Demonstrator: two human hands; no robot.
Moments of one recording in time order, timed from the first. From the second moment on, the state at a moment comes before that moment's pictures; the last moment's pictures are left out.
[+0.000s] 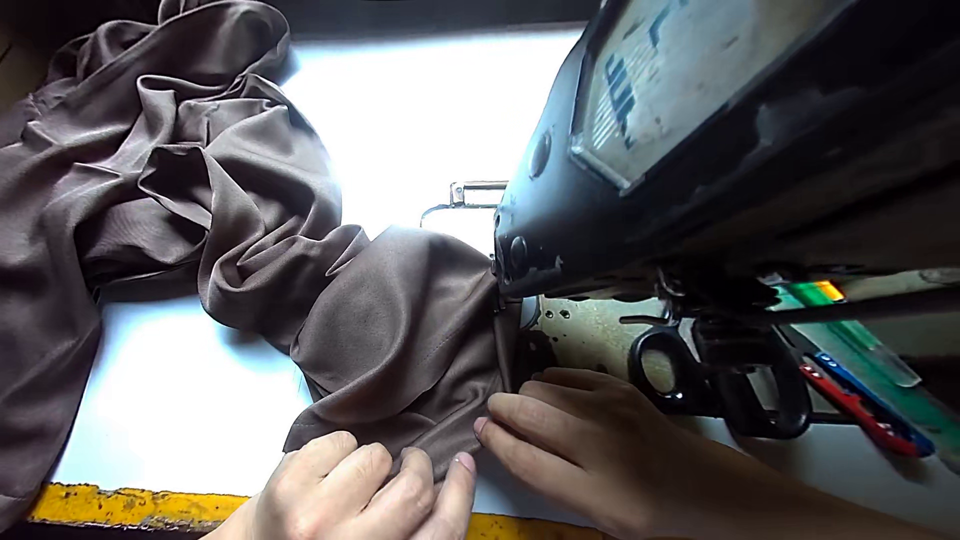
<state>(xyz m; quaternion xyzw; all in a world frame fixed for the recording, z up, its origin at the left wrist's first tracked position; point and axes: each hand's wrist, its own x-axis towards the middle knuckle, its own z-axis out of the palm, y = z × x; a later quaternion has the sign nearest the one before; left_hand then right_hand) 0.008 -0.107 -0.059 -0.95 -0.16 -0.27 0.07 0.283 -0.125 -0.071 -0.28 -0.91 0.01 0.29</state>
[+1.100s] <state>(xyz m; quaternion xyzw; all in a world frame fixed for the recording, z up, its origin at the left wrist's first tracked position) 0.016 -0.102 -0.068 -0.96 -0.11 -0.25 0.07 0.286 -0.137 -0.069 -0.30 -0.92 0.00 0.24</state>
